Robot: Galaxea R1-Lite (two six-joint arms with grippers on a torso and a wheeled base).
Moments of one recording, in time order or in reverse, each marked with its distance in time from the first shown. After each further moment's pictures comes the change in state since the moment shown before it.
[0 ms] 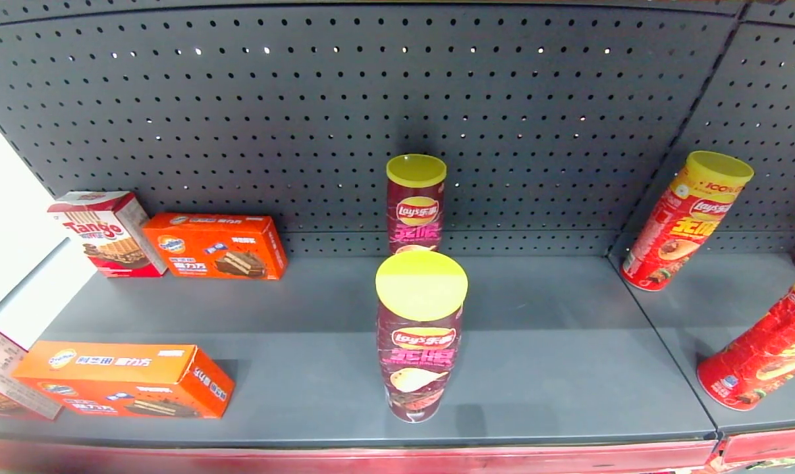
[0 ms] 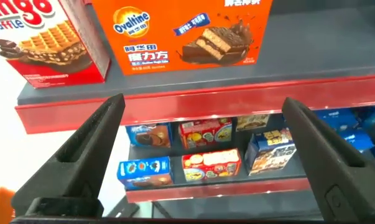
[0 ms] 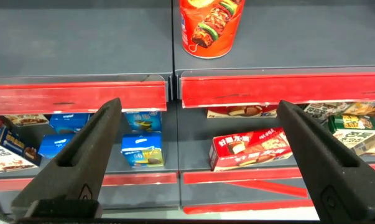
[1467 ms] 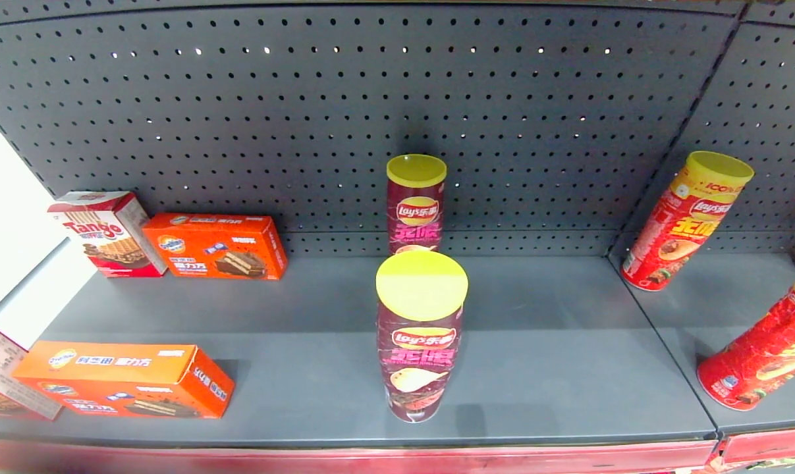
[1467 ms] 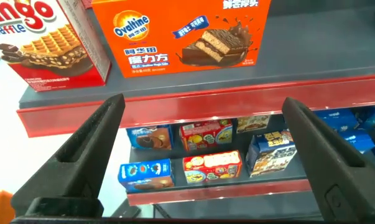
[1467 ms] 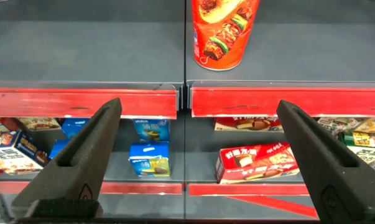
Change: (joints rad) left arm 0.000 -0.008 0.000 0.000 -0.004 0.022; right arm 0.056 -0.065 0.002 0.000 0.000 0.000
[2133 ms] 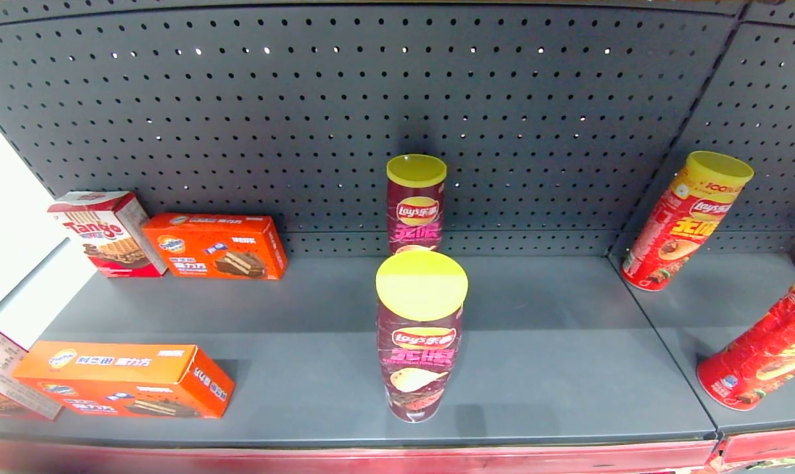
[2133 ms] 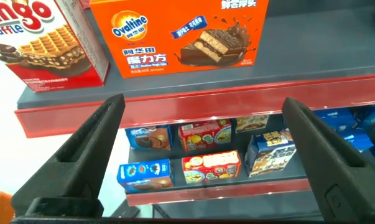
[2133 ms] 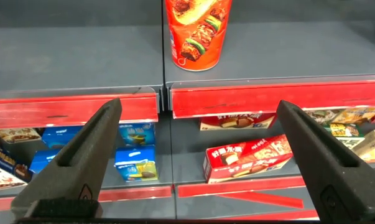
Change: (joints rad) left arm -0.001 0.001 0.000 0.000 -0.004 -0.001; right arm 0.001 -0.011 -0.001 -0.002 -0.088 0.003
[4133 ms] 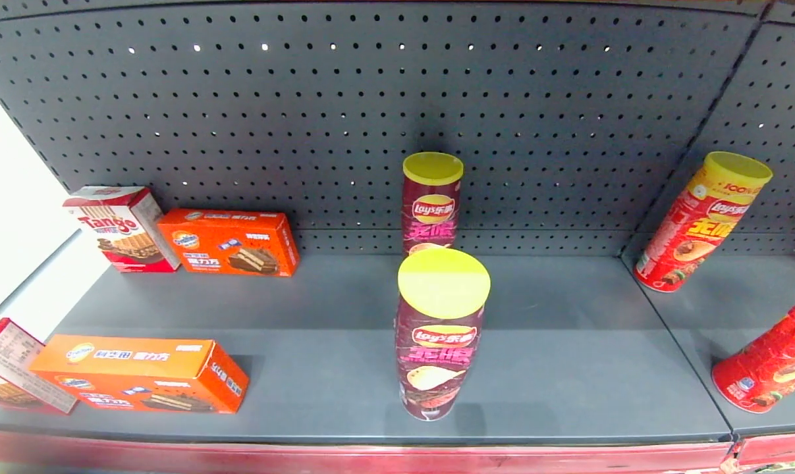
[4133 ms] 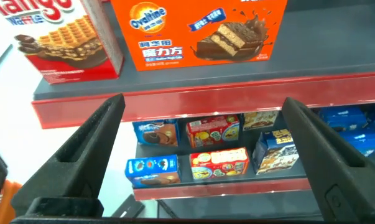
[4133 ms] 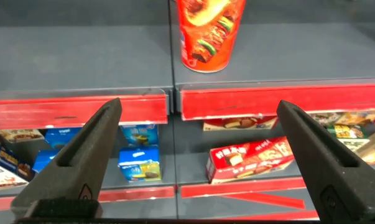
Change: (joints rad) left arm 0.000 0.001 0.000 -0.001 0.015 0.005; right arm 0.001 -0.001 0.001 -0.002 -0.009 0.001
